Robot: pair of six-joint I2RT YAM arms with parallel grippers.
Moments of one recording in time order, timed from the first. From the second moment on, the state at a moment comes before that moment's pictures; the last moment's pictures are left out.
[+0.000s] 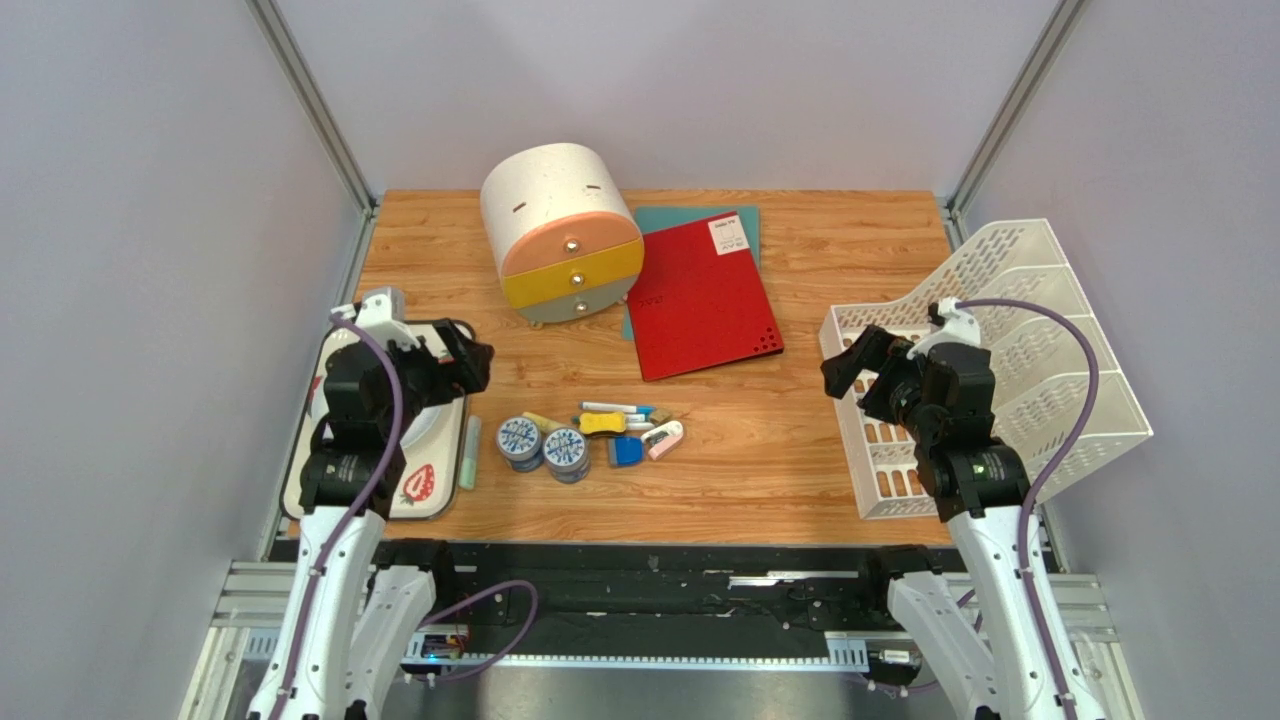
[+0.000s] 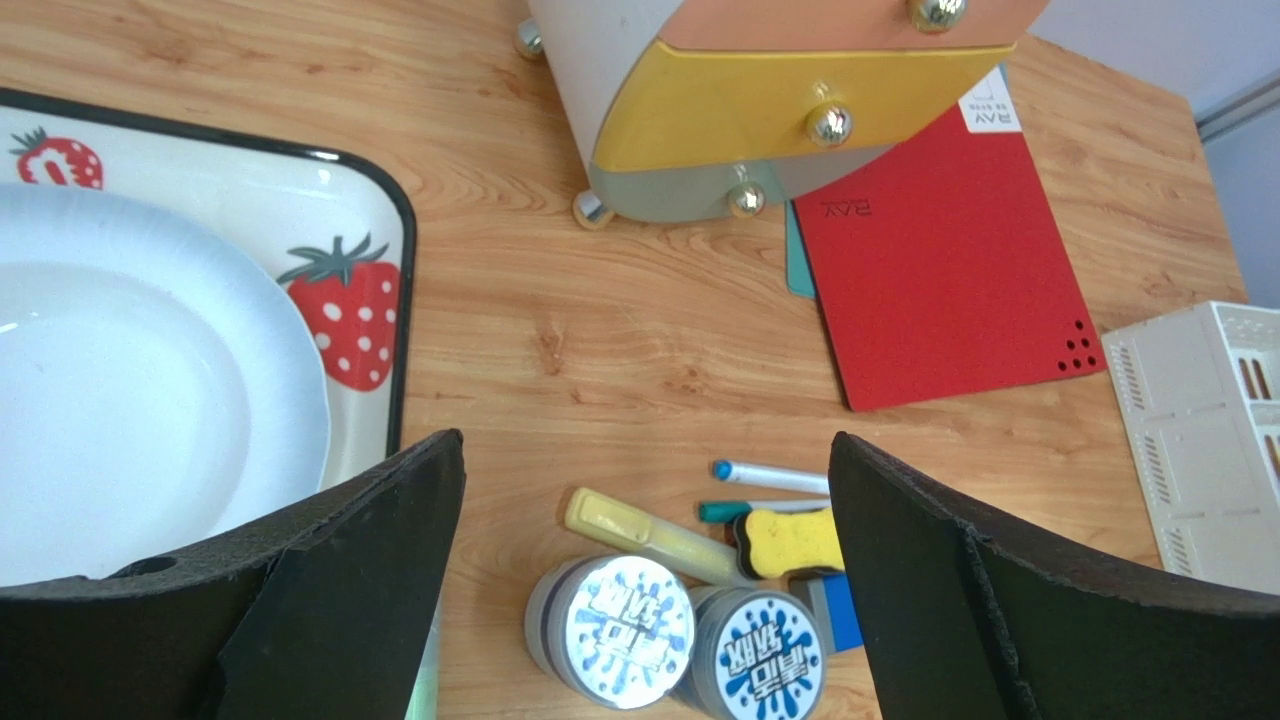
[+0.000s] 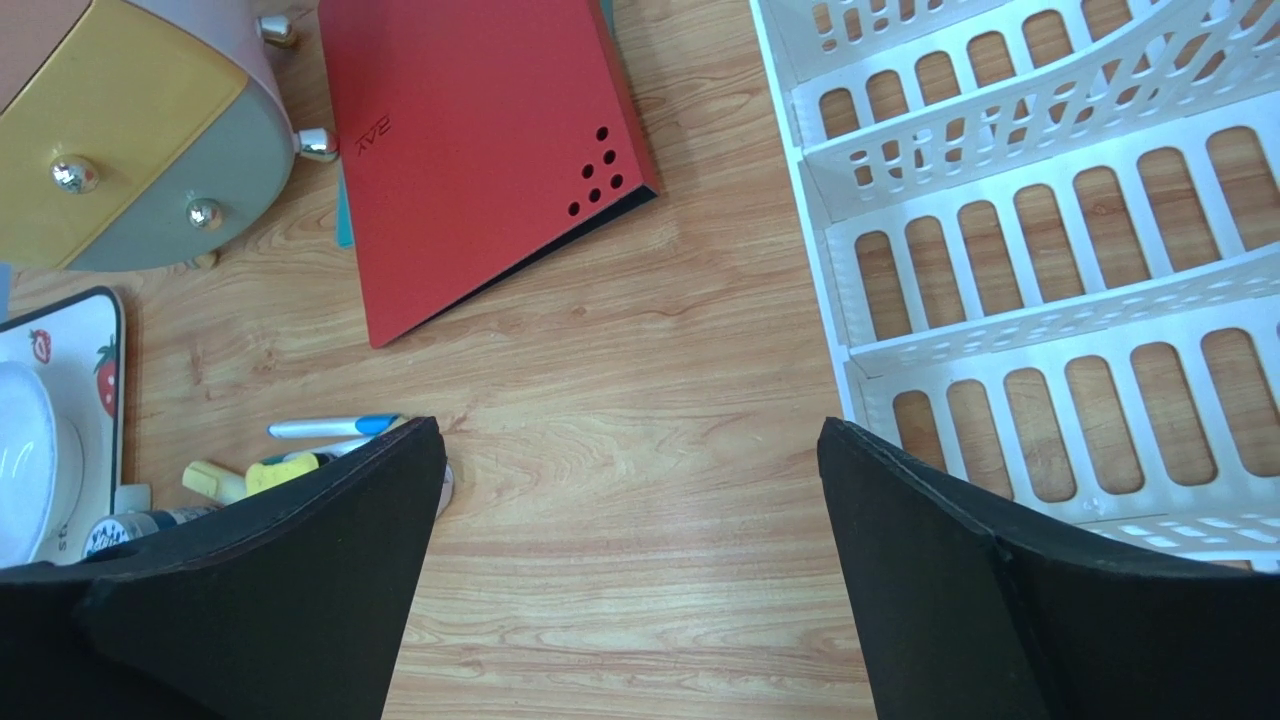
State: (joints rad) left arm -0.02 0.62 0.67 -0.38 0.16 -0.38; right arm 0.08 0.66 0.75 -0.57 -0.06 0.46
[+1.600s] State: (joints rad) left arm 0.02 0.76 0.89 -0.67 0.26 -0.29; right arm 0.08 0.73 0.62 -0.80 0.47 0.85
